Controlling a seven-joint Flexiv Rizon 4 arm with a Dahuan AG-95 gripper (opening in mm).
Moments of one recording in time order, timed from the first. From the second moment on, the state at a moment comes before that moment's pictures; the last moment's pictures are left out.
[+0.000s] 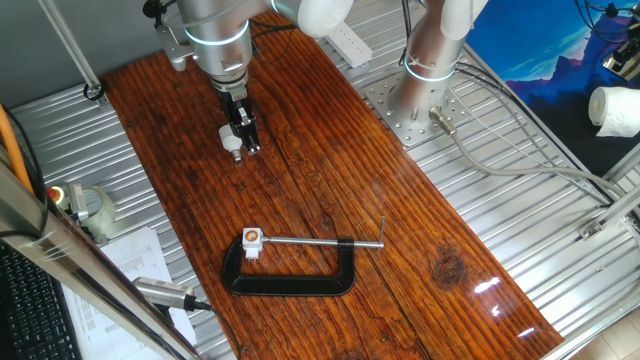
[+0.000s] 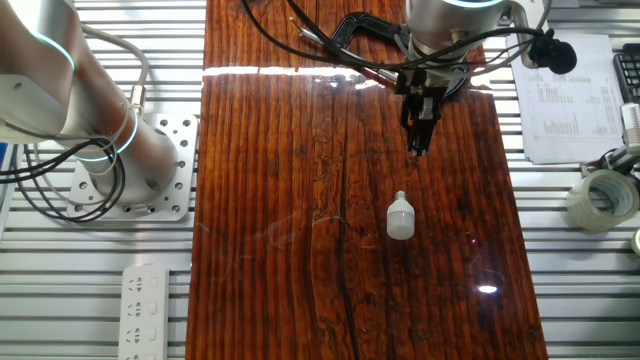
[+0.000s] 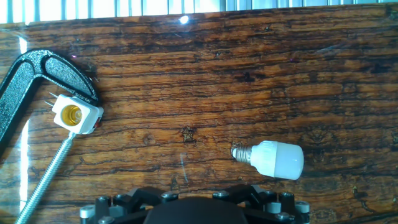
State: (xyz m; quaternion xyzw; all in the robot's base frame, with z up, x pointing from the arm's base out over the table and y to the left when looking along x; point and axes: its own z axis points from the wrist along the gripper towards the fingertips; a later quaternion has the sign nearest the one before) arm 0.500 0.000 0.170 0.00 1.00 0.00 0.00
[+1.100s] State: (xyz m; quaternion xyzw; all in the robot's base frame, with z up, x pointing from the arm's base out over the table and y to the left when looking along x) arm 0.500 0.000 0.170 -0.08 1.00 0.01 0.00
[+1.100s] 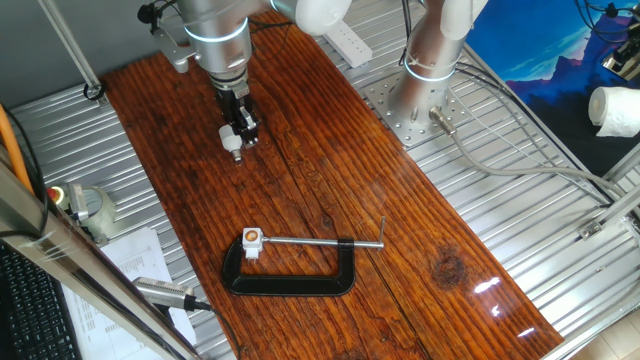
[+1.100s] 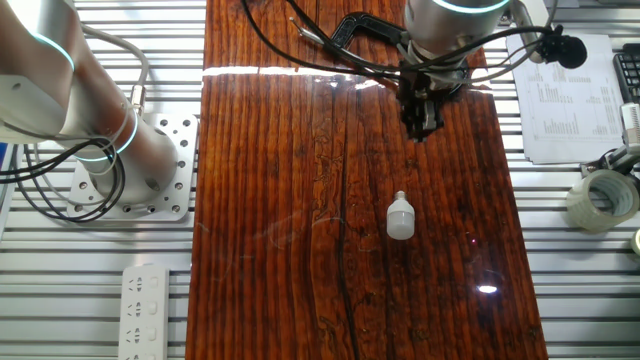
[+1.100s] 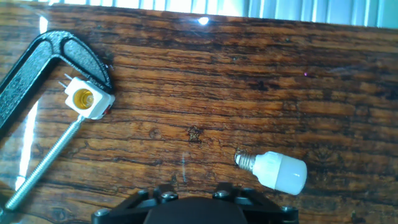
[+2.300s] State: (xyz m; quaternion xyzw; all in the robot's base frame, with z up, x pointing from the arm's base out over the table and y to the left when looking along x) arm 0.509 -0.023 0.181 -0.25 0.97 0.05 0.03
